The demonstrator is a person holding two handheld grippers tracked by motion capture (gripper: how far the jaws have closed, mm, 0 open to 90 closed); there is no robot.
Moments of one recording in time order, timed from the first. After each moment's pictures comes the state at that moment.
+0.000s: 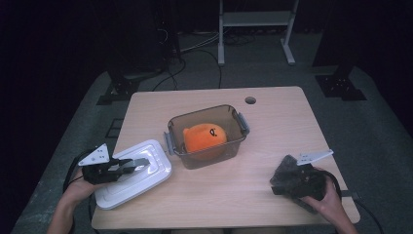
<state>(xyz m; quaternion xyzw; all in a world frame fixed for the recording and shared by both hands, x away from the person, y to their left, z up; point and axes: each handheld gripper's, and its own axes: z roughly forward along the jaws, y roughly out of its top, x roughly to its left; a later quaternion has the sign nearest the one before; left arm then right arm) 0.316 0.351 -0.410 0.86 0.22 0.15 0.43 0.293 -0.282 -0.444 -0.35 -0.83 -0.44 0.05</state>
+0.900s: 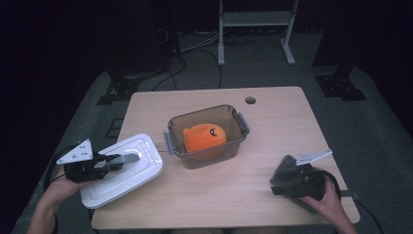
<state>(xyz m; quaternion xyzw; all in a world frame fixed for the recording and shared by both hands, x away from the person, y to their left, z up) 0.301 0.368 -0.364 0.86 0.21 0.17 0.44 0.294 -0.281 -0.445 -0.35 -0.83 -0.44 0.05</state>
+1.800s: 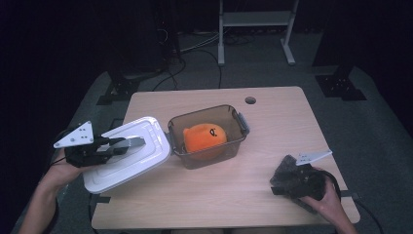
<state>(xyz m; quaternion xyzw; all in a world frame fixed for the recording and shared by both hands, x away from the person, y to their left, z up) 0.317 0.335 -0.311 0.86 0.16 0.19 0.46 0.293 -0.281 -0.445 -0.35 -0.83 -0.44 0.05</state>
